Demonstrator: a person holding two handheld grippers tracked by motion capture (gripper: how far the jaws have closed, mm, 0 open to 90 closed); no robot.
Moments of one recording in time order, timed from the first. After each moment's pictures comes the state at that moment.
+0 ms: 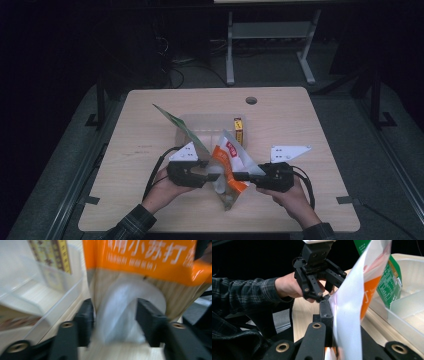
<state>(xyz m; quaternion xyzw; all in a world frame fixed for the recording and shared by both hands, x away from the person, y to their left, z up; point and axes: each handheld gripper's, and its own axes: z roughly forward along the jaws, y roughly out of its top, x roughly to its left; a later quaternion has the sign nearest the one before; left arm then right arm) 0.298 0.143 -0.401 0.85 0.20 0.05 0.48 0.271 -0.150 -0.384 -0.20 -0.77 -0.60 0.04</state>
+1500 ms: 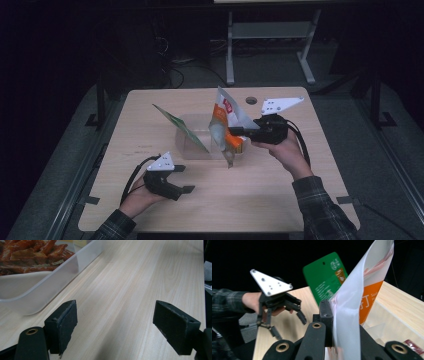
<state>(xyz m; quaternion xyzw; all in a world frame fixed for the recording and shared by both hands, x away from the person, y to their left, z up) 0.293 0.205 -0.433 0.87 0.23 0.05 0.44 0.357 -0.138 -0.316 -0.18 -0.80 -0.57 -0.04</state>
